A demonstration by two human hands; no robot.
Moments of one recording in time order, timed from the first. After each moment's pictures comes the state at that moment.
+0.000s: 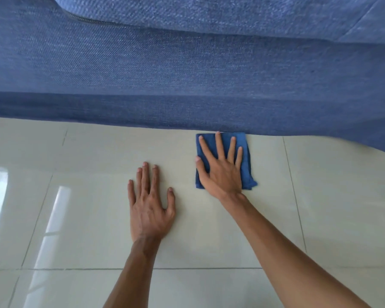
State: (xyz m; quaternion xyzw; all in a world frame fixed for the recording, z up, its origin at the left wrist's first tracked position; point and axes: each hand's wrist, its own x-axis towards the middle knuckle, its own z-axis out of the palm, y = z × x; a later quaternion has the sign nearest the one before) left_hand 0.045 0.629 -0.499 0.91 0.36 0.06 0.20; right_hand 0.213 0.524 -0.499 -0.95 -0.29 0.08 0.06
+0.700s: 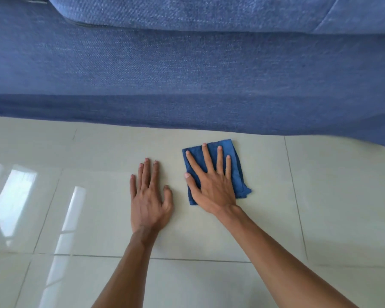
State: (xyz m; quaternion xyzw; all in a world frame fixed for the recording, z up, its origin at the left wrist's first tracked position) left_hand 0.043 0.630 -0.497 0.91 0.35 0.05 0.21; right_hand 0.174 0.509 -0.496 -0.92 -0.37 0.11 0.09
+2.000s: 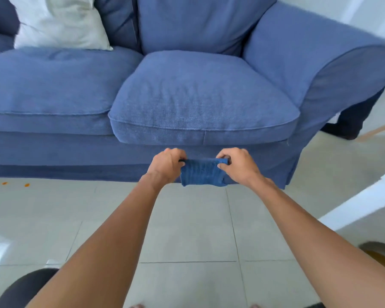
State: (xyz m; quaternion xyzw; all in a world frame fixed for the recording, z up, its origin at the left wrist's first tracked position) left_hand 0.122 0.583 -0.152 0.96 0.17 0.03 0.20; right_hand 0.230 0.386 -0.144 -0.92 -0.29 0.06 0.25
